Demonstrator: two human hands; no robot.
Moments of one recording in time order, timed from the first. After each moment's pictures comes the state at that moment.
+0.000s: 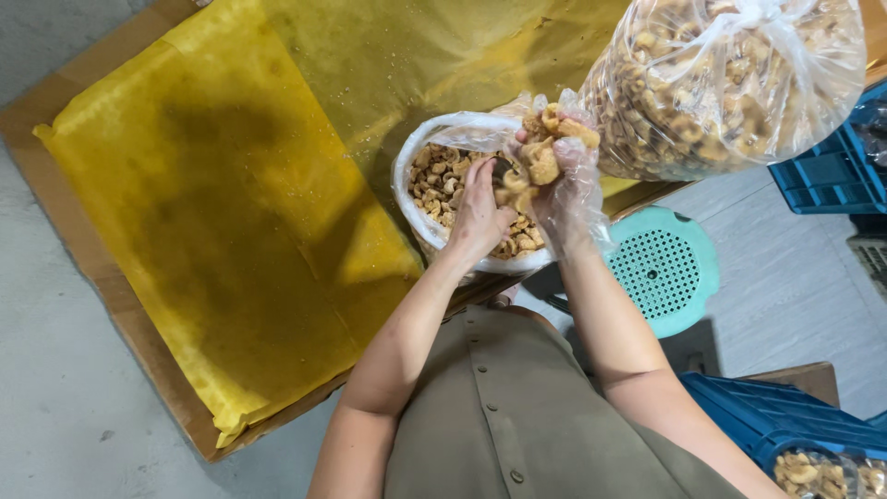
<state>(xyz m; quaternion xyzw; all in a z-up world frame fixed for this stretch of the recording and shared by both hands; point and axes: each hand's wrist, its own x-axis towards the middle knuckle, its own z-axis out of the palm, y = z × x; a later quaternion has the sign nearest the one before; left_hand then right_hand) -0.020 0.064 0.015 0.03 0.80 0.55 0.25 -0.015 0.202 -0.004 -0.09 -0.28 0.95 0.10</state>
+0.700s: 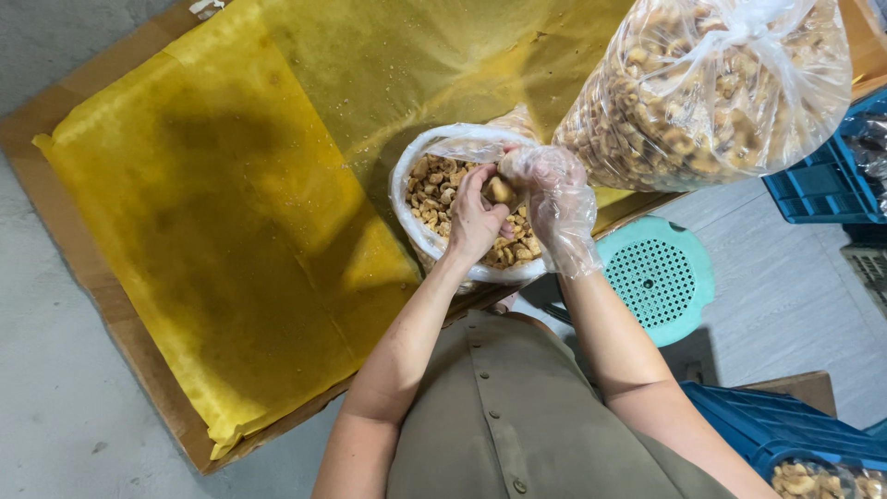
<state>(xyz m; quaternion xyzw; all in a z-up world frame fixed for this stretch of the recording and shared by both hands) -0.025 0.069 -0.019 -0.03 0.71 0.67 0.21 -0.008 0.207 -0.007 -0.09 -0.41 0.90 0.08</state>
